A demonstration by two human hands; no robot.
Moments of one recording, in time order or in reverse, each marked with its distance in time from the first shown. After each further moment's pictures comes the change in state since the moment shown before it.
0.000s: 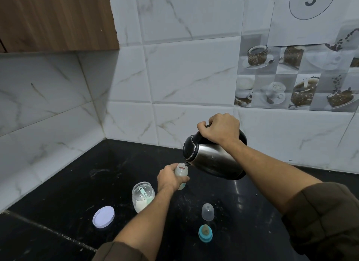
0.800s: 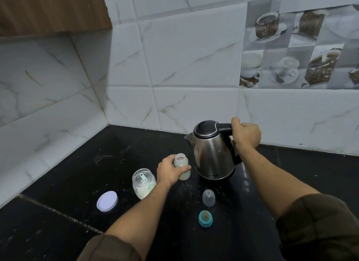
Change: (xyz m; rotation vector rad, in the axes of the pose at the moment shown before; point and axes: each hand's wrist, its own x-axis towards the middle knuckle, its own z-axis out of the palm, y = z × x) left_hand -0.007 -0.013 0.011 -0.112 0.018 -0.032; right_hand -0.033 0.082 0.049 0.547 0.072 0.777
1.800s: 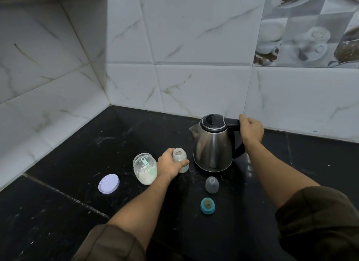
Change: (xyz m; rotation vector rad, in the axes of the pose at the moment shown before) left_hand 0.007 -0.037 0.014 0.073 0.001 -0.170; right_hand 0.015 0.055 0.033 0.089 -0.169 0.123
